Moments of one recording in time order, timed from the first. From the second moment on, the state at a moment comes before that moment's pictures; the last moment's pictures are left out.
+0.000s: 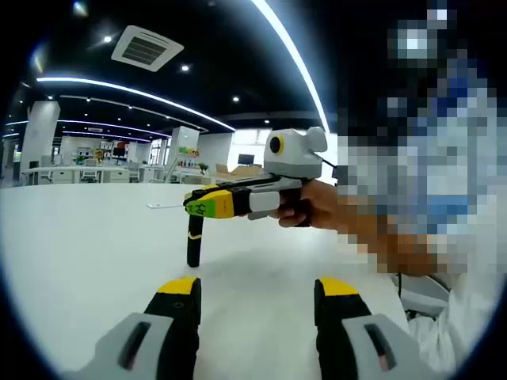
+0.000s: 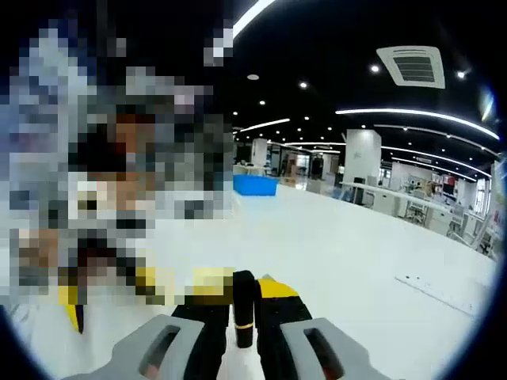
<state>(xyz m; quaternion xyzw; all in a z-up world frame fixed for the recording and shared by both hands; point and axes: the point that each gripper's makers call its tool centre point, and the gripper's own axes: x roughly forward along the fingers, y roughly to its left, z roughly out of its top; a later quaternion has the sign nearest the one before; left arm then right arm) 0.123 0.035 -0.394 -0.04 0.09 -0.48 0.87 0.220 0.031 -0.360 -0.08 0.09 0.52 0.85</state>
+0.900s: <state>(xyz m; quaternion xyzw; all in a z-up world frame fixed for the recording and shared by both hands) 0.125 0.056 -0.368 -0.06 0.06 -0.45 0.89 0.183 -0.025 -0.314 -0.04 0.04 0.48 0.88</state>
